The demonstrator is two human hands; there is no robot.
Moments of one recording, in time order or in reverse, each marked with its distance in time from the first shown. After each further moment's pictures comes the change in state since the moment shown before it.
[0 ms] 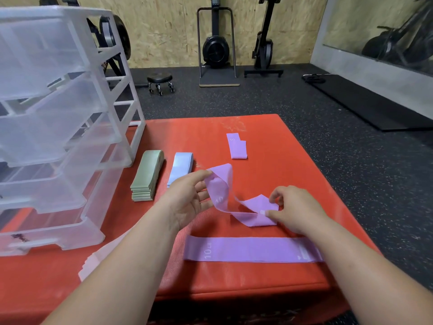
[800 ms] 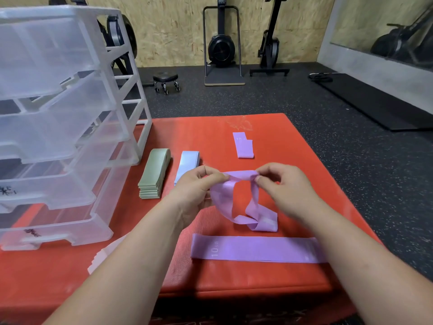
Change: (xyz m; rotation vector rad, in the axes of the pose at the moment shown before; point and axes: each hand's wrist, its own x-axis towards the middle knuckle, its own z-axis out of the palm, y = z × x) left_hand -0.010 0.005 -0.001 0.272 -0.059 0.153; right_hand -0.005 -0.065 -0.028 0.616 0.159 -0.213
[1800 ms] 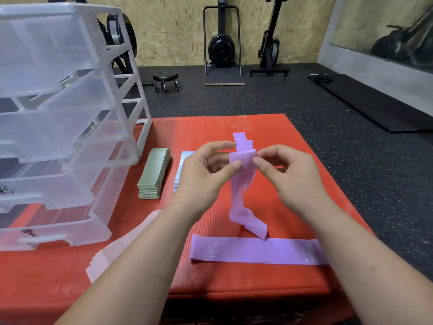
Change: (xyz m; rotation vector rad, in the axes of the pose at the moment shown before) left_hand -0.012 0.014 0.022 0.079 0.024 0.500; right_hand -0.001 -0.030 -0.009 0.224 0.160 -0.203
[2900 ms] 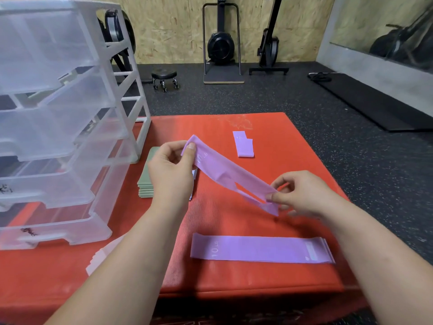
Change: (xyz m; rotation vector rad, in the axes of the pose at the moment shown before) left_hand 0.011 -0.007 -0.034 0.153 0.556 0.012; right_hand -0.004 0.035 -0.028 -0.363 -0.289 0.574
